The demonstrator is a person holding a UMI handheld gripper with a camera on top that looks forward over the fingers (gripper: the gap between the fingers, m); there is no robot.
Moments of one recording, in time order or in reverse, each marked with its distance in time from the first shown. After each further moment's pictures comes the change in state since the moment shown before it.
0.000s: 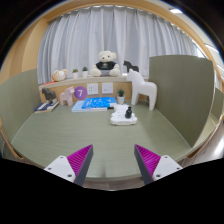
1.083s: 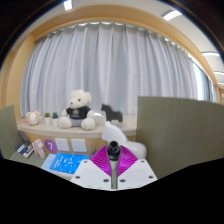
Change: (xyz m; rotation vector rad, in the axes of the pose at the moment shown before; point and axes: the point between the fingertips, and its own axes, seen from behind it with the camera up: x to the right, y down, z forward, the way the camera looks) arm 0.154 -0.306 0.175 0.320 0.045 0.024
